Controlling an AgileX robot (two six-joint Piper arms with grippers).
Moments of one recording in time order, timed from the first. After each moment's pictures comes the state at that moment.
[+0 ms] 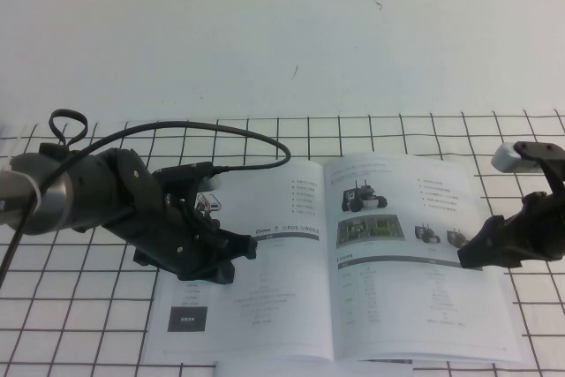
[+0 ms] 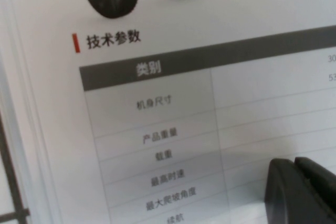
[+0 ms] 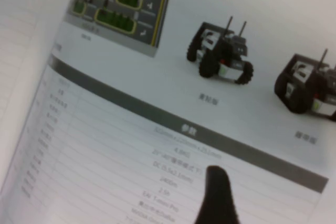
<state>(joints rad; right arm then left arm) -0.01 1.84 -0.94 0.95 0.74 -1.04 -0.32 1.89 -1.06 -0.58 0.55 0.22</state>
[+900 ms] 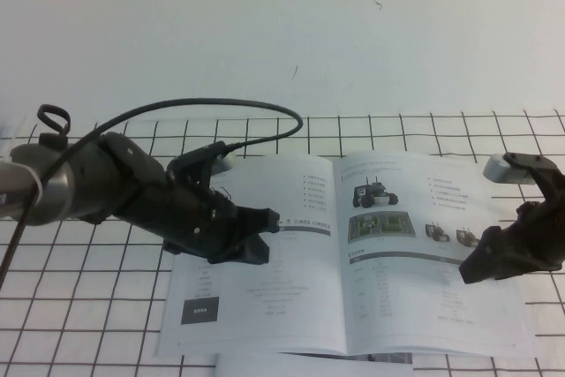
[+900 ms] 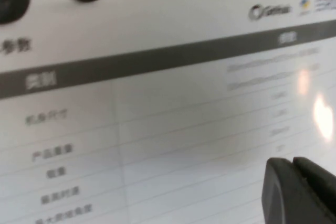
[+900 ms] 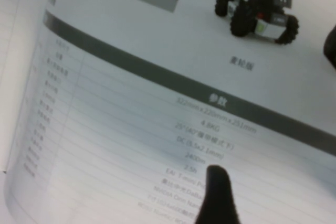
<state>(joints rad) -0.01 1.92 -1.02 0.80 0.84 -0.90 -0.31 1.88 -1.09 -0.91 0.64 0.44</state>
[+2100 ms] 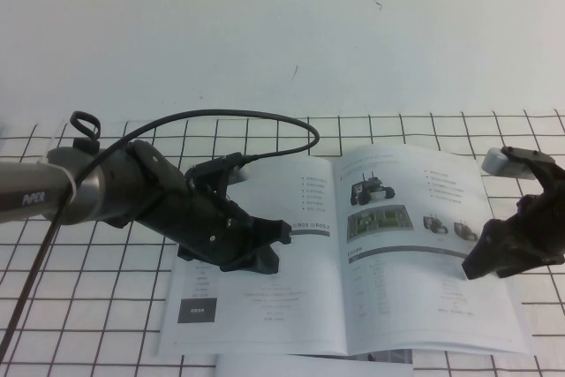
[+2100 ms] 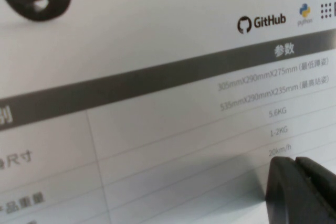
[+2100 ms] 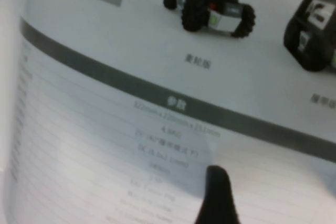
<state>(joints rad) -0.01 1.96 -1.11 0.69 0.92 -0.77 -0.35 1.96 -1.14 -0.90 0.63 0.45</state>
